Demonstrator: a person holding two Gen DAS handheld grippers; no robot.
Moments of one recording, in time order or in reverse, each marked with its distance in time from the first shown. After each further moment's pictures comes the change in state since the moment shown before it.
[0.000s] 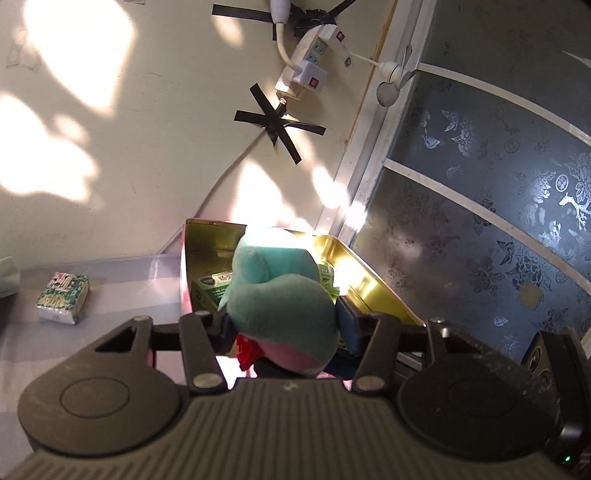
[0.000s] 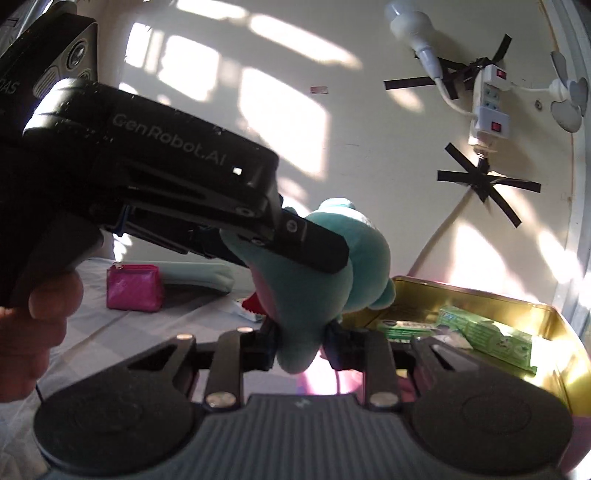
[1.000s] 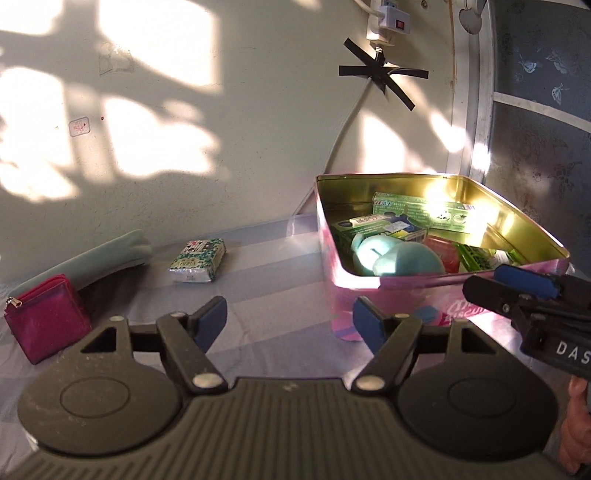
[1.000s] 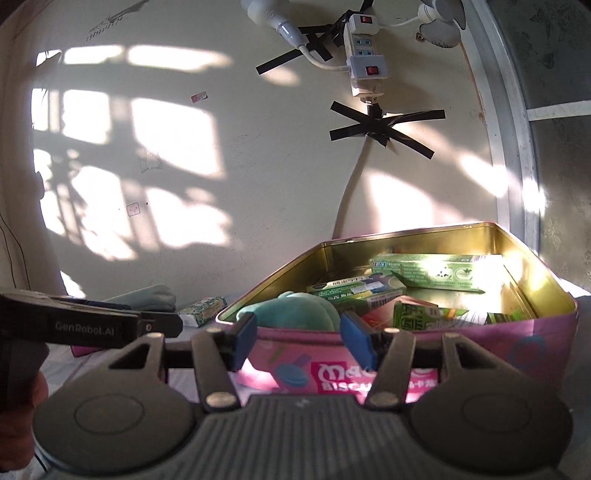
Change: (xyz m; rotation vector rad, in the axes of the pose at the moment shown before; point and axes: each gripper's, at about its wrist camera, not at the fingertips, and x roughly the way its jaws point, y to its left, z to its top) left arm -0.015 0.011 -0.049 0.133 0.077 0.505; right arm -0.023 -0.035 -0.029 0.299 0.021 -0.060
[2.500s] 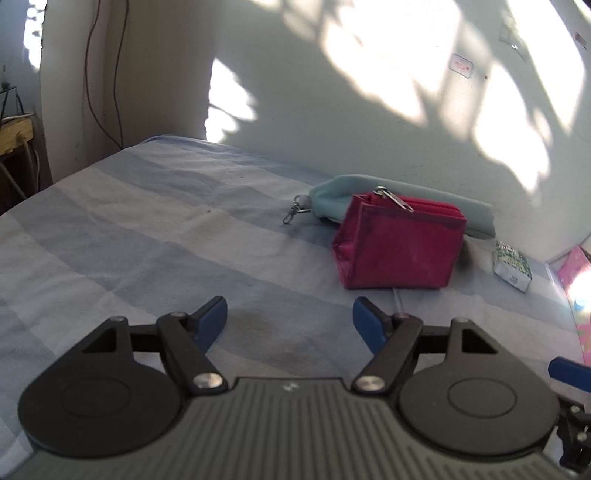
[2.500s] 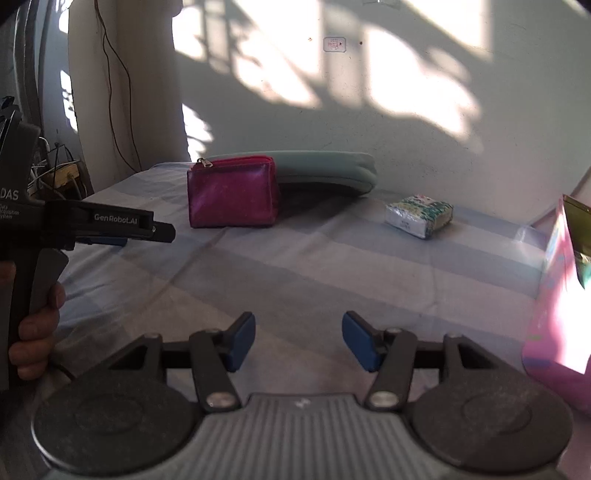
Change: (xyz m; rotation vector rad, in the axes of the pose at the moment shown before) left arm -0.022 0.251 -0.088 -0.568 0.062 0.427; right arm 0.127 0.214 -0.027 -0.373 0.362 0.323
